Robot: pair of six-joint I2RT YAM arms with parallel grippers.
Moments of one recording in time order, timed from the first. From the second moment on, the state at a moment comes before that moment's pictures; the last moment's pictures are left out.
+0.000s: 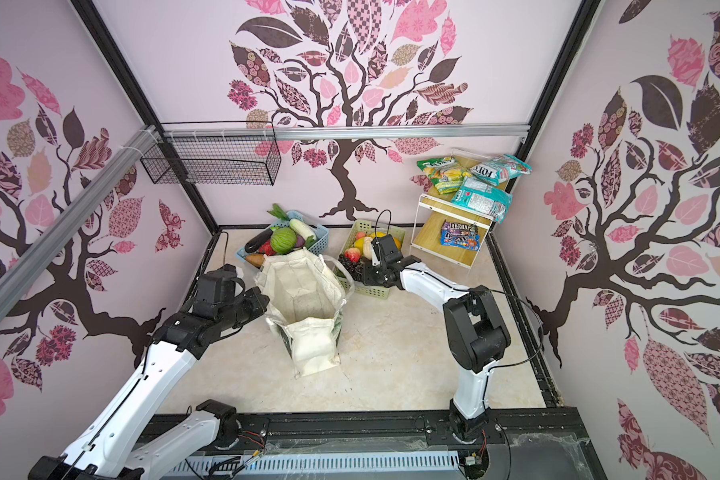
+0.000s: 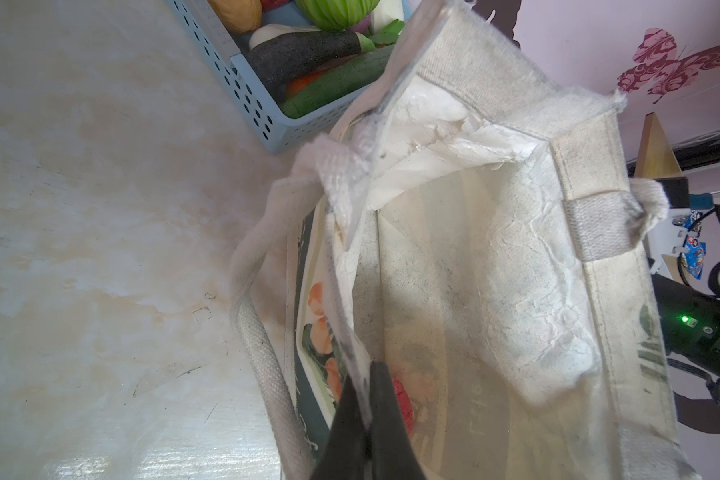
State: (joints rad) left arm -0.29 0.95 0.92 -0.71 0.04 -0.69; right arm 0.47 1.83 1.35 -0.38 -0.16 0.45
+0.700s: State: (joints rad) left arm -0.29 0.95 0.92 -0.70 0.05 -0.69; right arm 0.47 1.82 1.38 -0.40 -0.16 0.44
